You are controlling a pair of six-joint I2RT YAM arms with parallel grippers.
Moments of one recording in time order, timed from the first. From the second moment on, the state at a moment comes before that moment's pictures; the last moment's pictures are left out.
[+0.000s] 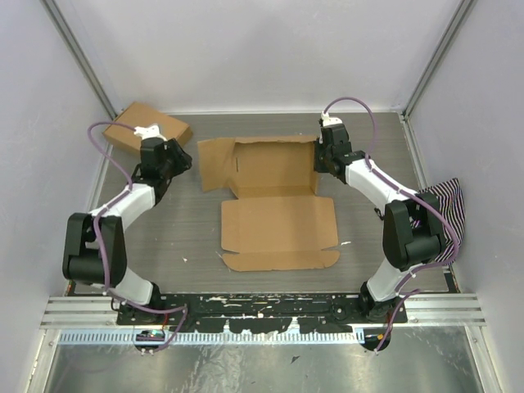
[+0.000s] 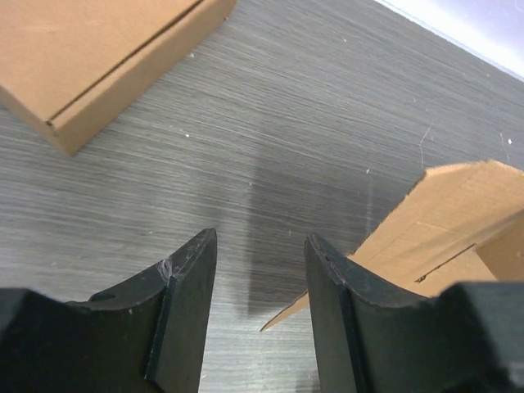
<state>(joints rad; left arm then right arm) -0.12 1.51 0.88 0.19 -0.04 -0.49 0.29 1.68 1.20 -0.26 0.10 0.22</state>
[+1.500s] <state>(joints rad) -0.22 1.63 0.66 0.84 0.60 -0.77 0.29 1.68 1.20 -0.27 0.04 0.19</state>
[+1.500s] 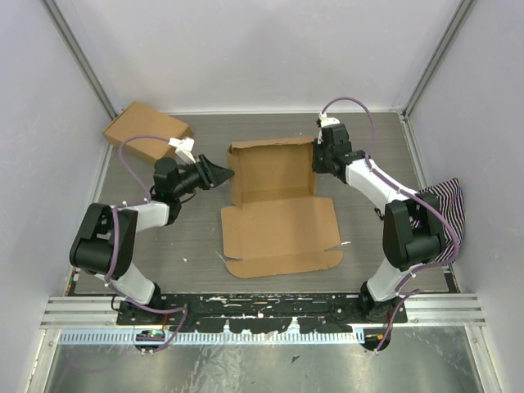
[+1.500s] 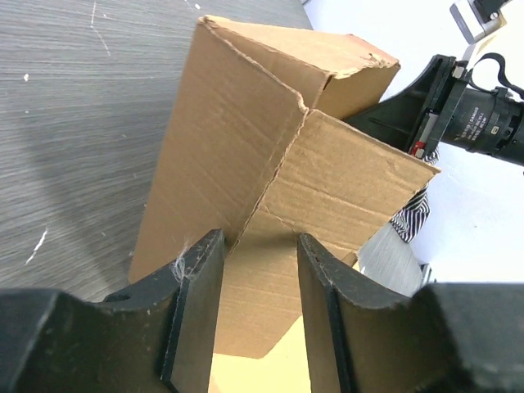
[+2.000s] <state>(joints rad) -0.38 1.58 0.87 0.35 0.28 -0.50 0.29 1.65 1.16 -0.25 0.02 0.20</state>
